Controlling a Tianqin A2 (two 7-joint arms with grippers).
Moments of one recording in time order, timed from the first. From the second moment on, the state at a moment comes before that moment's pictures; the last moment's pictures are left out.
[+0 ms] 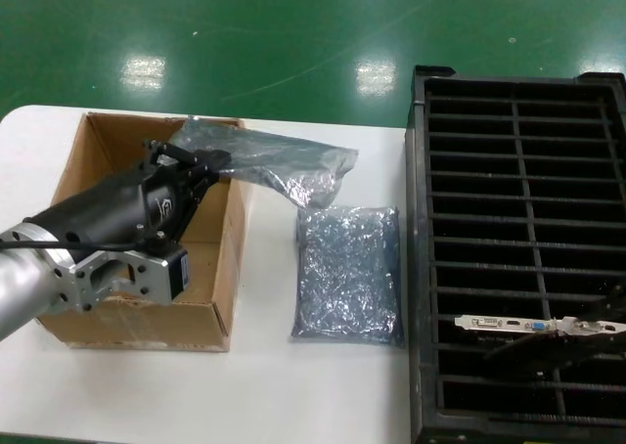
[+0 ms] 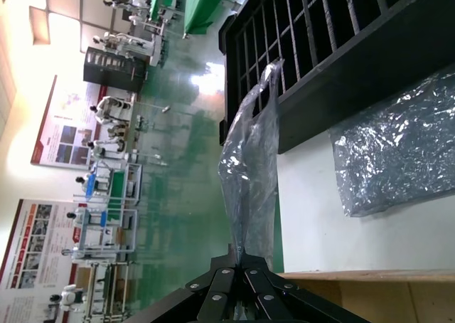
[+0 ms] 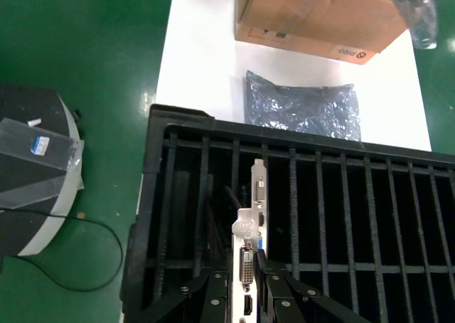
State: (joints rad) left arm -0.39 -0.68 1.72 -1.80 -1.02 0.59 0.21; right arm 0.93 0.96 -2.03 1.77 1.29 -1.48 0.43
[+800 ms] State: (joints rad) left arm -0.39 -0.68 1.72 -1.80 -1.02 0.59 0.21; right arm 0.97 0.86 -2.11 1.76 1.20 -1.51 0.40
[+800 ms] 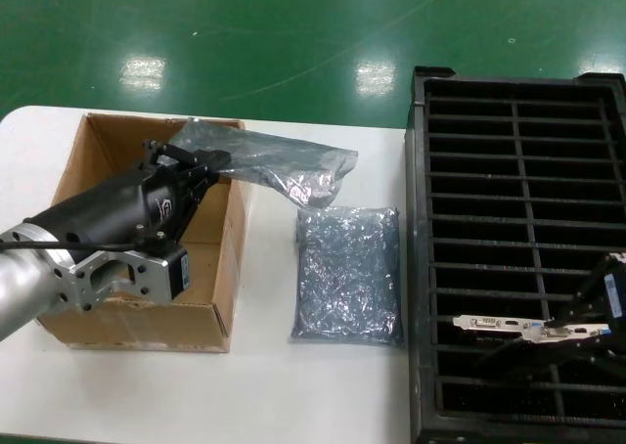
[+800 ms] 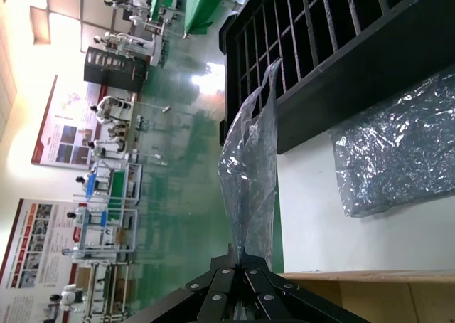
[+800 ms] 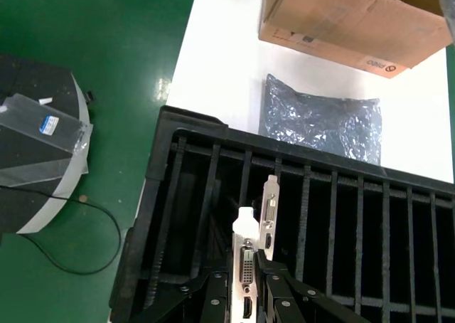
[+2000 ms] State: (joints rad) left arm -0.39 -0.68 1.72 -1.80 -1.02 0.59 0.21; right arm 0.86 0.89 -2.00 1.72 1.33 -1.39 0.31
